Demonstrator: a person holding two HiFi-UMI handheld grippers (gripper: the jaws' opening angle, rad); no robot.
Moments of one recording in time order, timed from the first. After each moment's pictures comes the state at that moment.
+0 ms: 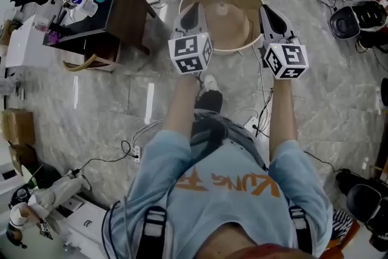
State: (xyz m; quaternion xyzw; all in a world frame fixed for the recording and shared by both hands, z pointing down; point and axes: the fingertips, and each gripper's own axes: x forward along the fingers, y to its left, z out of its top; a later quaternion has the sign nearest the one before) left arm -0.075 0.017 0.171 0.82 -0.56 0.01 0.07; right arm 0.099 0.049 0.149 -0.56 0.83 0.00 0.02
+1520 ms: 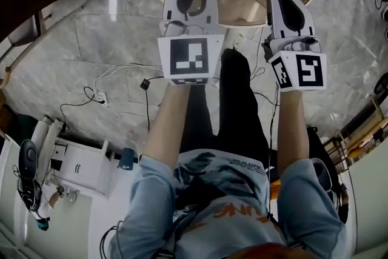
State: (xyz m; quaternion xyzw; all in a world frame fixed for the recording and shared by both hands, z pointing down) left arm -0.055 -0.198 0.593 0.79 -0.55 0.15 0.22; right arm 0.060 -0.192 0.581 -0.47 0.85 -0.17 -0.16
